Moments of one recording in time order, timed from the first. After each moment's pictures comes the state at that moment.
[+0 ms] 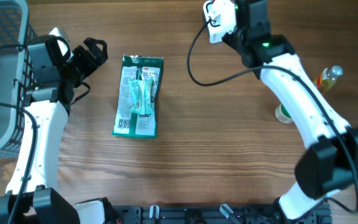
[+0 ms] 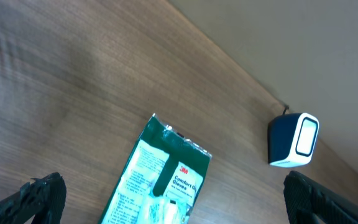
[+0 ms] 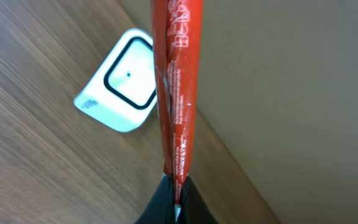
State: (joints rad) left arm 0.15 1.46 1.12 -0.37 0.27 -0.57; right arm 0.33 1.83 1.57 -0.40 0.30 -0.79
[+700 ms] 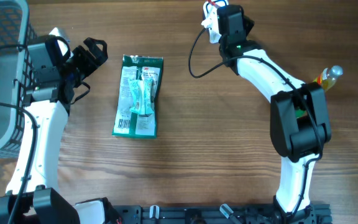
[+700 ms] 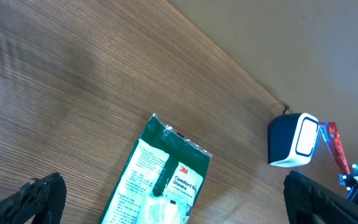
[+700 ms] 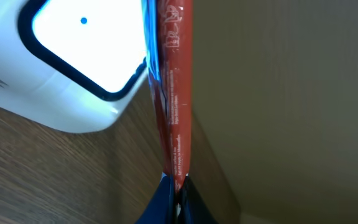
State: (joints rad) left arm 0.15 1.46 1.12 -0.37 0.27 -0.57; right arm 0.32 2.15 1.57 -0.04 0.57 -0.98
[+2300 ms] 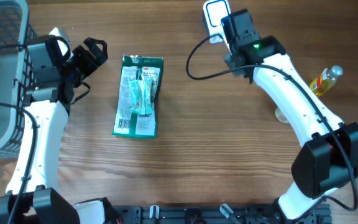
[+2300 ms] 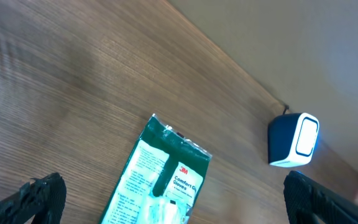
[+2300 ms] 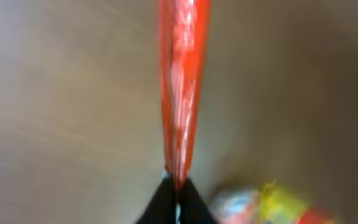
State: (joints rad) left arm 0.15 1.46 1.12 -0.37 0.27 -0.57; right arm 0.36 1.83 1.57 -0.95 0.36 -0.19
